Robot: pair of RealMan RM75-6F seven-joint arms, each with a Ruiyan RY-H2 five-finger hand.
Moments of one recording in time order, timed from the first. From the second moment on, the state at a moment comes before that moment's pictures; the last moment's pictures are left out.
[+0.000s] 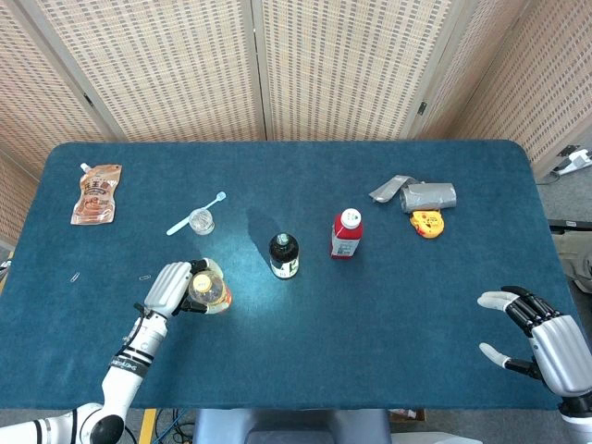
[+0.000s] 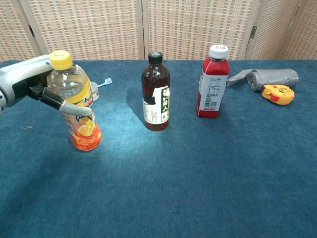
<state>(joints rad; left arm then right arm) -0.53 -1.49 -0.22 -1.71 1.20 1.11 0.02 0.05 -1.04 -0.04 -1.62 -1.79 1.70 0.24</state>
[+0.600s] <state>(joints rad) -0.60 -1.57 -0.27 -1.60 1.14 1.09 0.07 0.05 -1.03 -0.02 -1.61 -1.77 1.70 0.25</state>
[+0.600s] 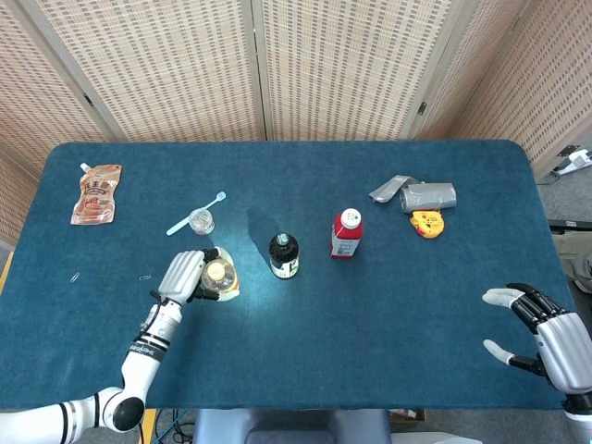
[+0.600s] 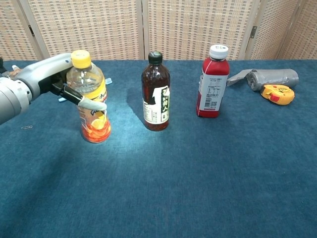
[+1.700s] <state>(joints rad) -0.63 -1.46 -0.28 -1.73 0.90 1.05 0.20 0.05 -1.04 -0.02 -1.61 -1.77 1.69 0.24</state>
